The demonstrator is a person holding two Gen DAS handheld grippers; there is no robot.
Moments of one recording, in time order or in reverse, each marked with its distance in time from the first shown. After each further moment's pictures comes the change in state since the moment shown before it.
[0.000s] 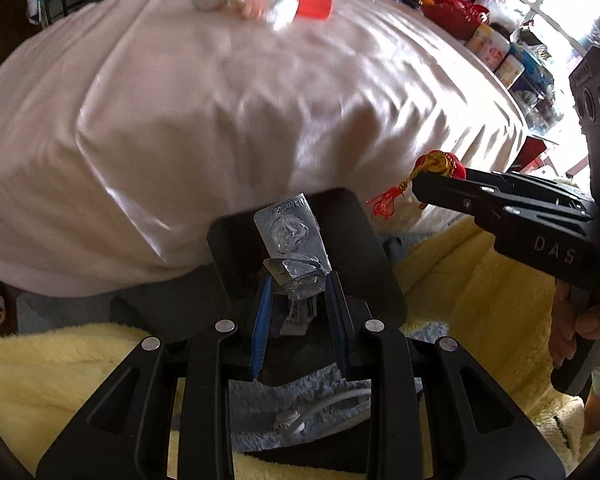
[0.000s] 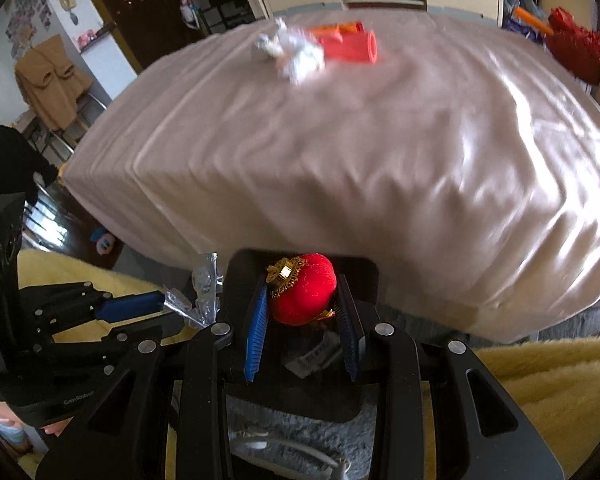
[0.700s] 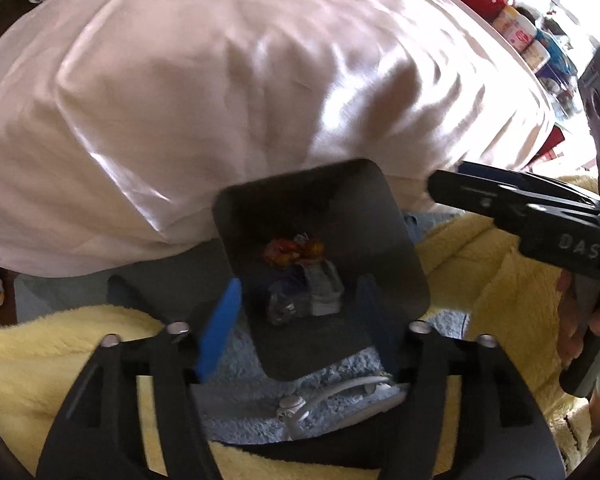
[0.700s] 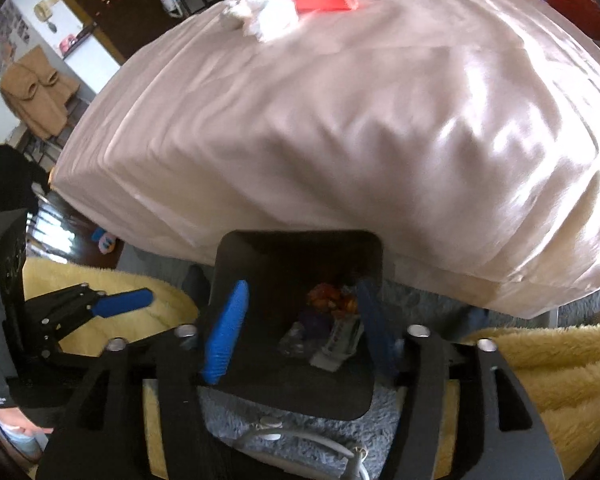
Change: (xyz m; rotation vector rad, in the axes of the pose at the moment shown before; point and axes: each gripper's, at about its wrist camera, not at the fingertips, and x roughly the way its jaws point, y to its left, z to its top) left arm 0.027 0.016 0.001 -0.028 0.082 0.039; right arm 0.027 -0.024 -0.002 0.091 0.077 0.036
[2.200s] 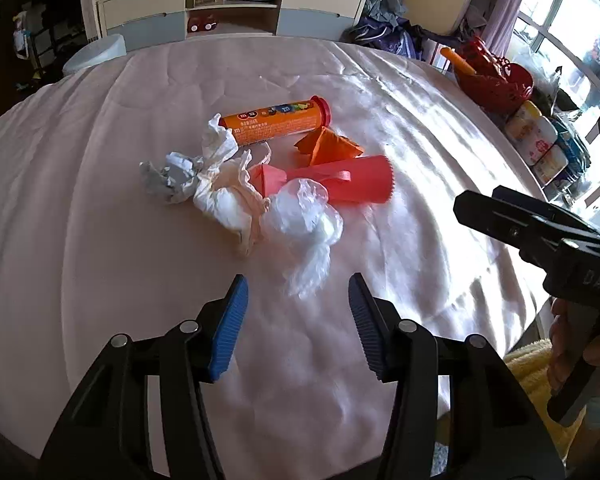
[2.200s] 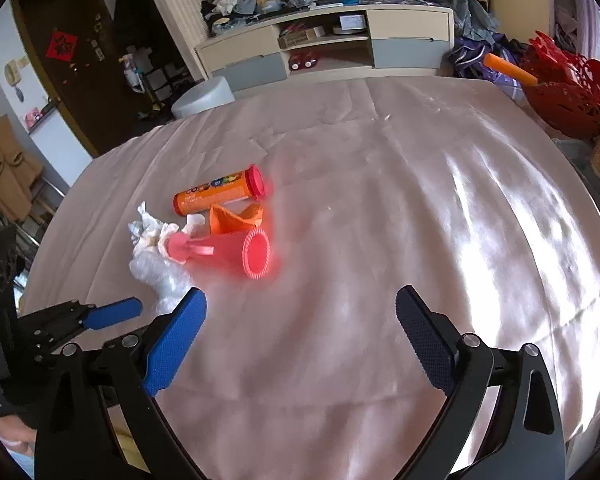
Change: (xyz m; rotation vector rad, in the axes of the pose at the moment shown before) left arm -0.001 -0.006 0.226 0.059 -0.195 -0.013; right arm -0.022 -0.054 0.190 0.050 -0.246 -0.117
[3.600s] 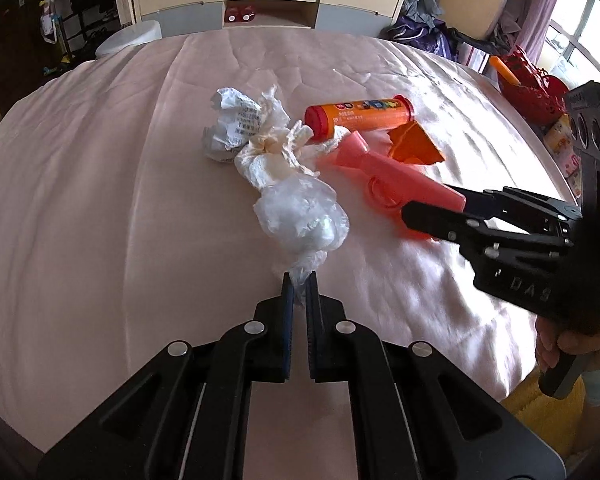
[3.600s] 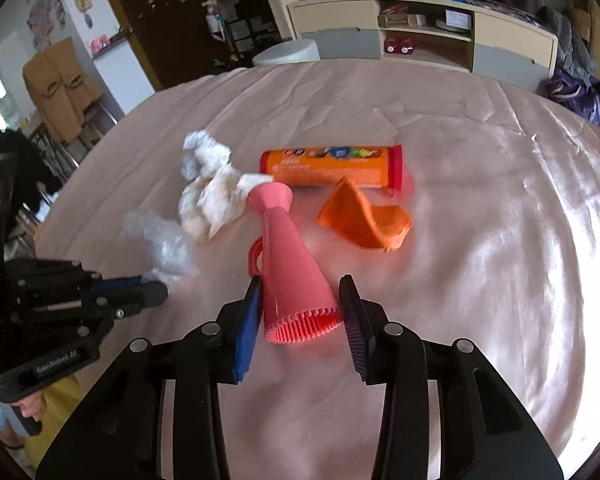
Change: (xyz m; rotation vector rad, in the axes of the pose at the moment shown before) left arm -0.008 0.054 -0.008 -0.058 0.018 0.086; right arm 0.060 0.073 0.003 -0.271 0.096 0.176
